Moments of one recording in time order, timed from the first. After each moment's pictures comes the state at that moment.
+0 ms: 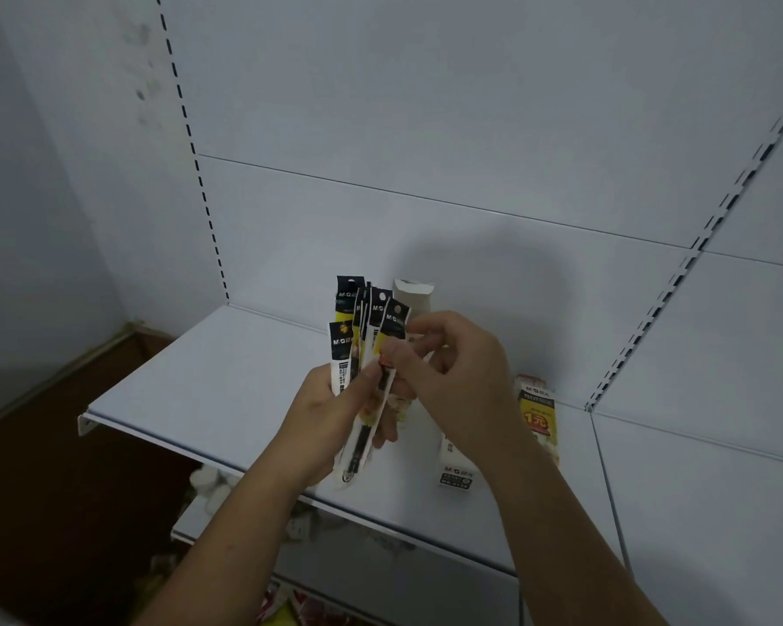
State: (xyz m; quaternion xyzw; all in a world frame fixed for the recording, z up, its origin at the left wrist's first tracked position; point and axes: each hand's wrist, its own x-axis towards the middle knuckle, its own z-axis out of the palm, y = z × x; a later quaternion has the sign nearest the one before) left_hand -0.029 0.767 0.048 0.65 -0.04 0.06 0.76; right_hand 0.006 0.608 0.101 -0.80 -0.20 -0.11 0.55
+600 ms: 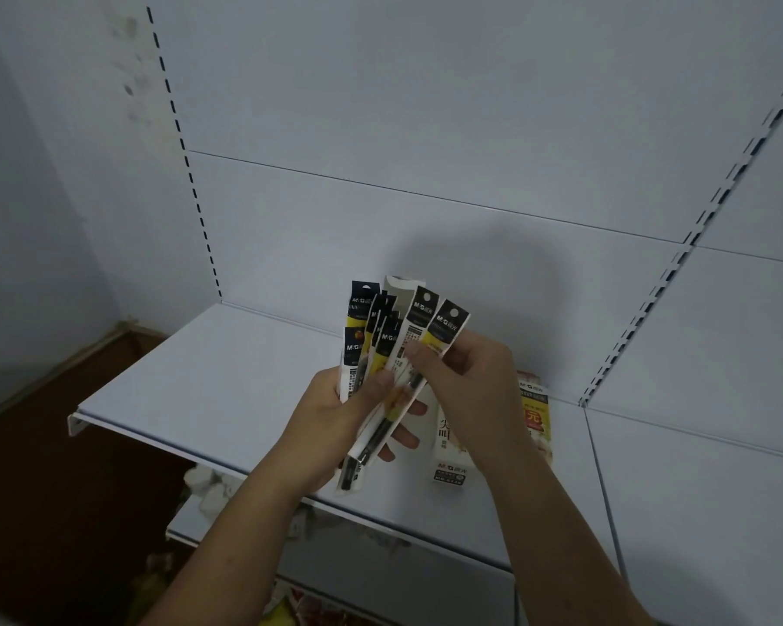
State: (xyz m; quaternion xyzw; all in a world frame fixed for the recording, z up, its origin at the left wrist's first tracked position) left_hand -0.034 0.755 0.054 0.68 -0.05 0.02 0.73; right_hand 0.008 0.594 0.087 -0.76 -0.17 -0.08 0.62
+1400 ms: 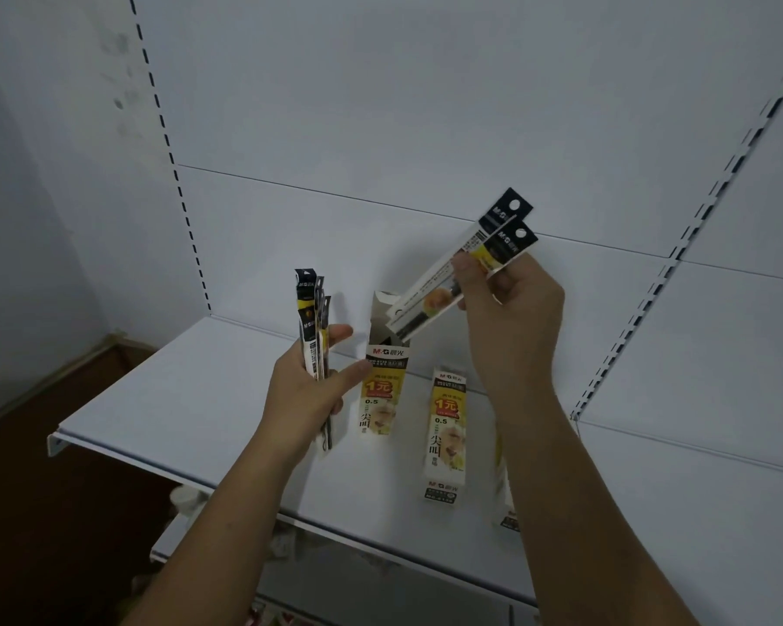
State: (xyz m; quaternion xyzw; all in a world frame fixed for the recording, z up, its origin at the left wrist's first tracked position) left_hand 0.016 0.780 0.039 0.69 0.06 0.17 0.70; right_hand 0.049 0.588 0.146 -0.70 -0.15 -0.29 0.63
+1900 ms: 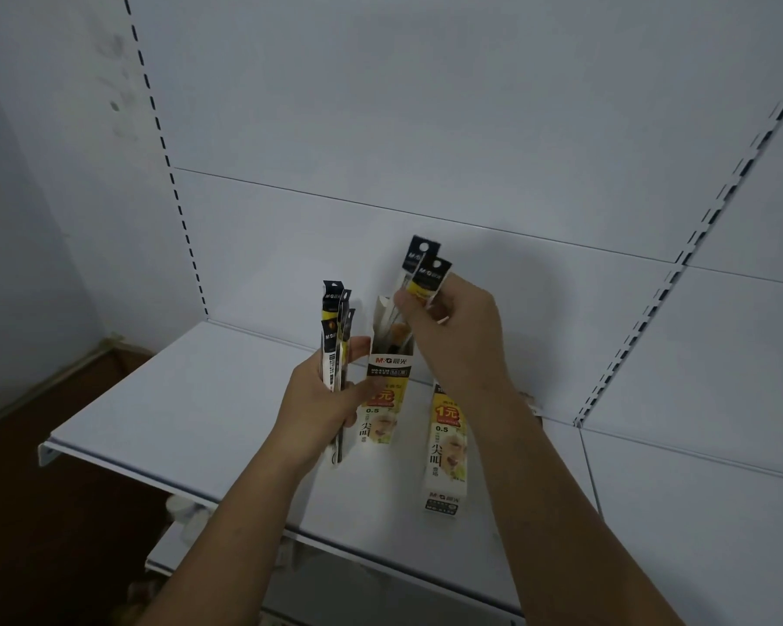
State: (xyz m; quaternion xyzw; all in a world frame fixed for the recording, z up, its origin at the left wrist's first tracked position) left_hand 0.030 0.772 0.031 0.70 0.03 0.13 0.70; right_hand 0.072 0.611 0.120 -0.79 -0.22 -0.21 0.53
